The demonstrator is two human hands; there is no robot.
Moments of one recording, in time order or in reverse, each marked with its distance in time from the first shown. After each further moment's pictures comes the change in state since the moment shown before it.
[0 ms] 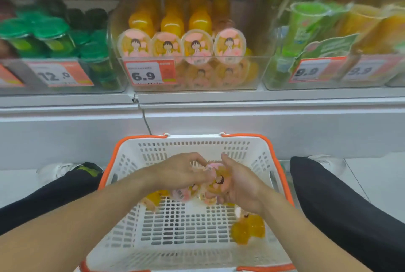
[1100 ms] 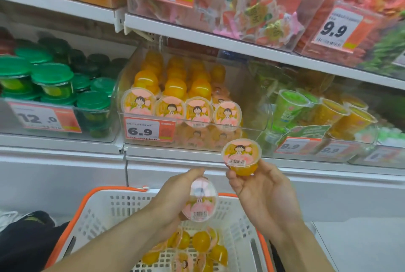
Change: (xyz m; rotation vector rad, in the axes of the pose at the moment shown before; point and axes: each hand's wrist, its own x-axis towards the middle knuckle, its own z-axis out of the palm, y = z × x) left_hand 0.004 0.068 -0.035 -1.129 0.215 0.012; right_hand -0.057 -0.127 0.029 0.504 0.056 -0.639
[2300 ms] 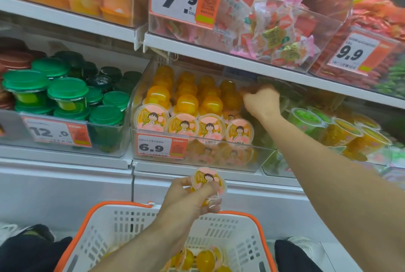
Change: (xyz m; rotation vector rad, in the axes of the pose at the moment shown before) left_hand 0.000 0.019 -0.008 -0.210 0.029 0.172; right_hand 0.198 -0.097 0.080 -1.677 0.473 -0.631
